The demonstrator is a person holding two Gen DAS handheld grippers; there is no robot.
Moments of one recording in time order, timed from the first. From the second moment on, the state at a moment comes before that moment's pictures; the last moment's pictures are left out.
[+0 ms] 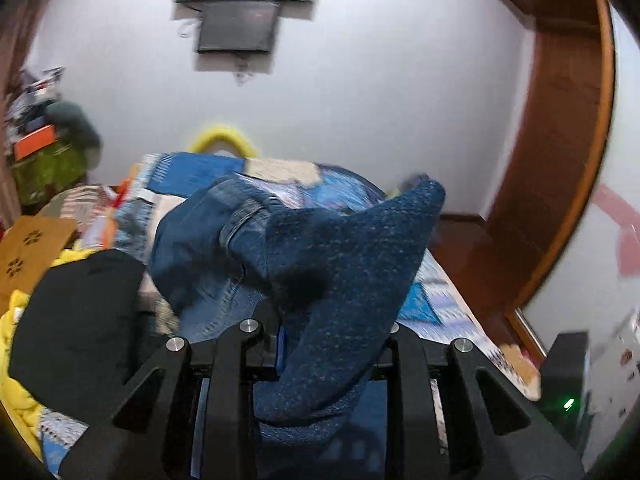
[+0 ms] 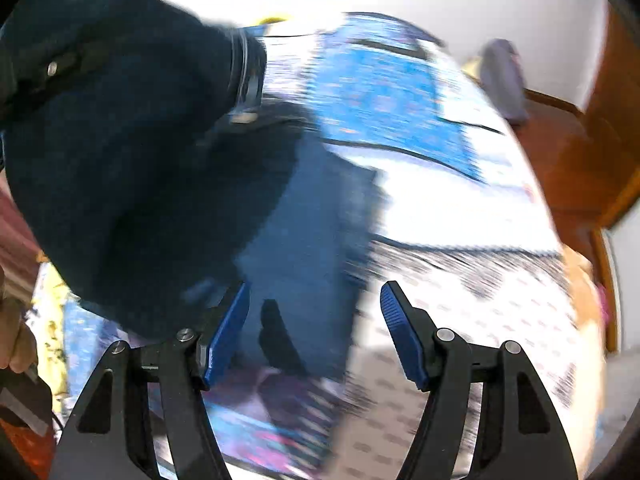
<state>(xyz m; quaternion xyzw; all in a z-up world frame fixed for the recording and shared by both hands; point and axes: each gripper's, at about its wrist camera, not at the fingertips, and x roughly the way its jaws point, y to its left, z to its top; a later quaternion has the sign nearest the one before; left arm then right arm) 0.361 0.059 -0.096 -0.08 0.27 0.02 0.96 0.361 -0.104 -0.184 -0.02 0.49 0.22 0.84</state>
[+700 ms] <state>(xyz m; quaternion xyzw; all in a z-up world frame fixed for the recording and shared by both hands) 0.299 -0.045 -0.147 0.14 0.38 -0.10 0.91 0.325 -0.178 -0.150 0.00 0.46 0.18 0.87</state>
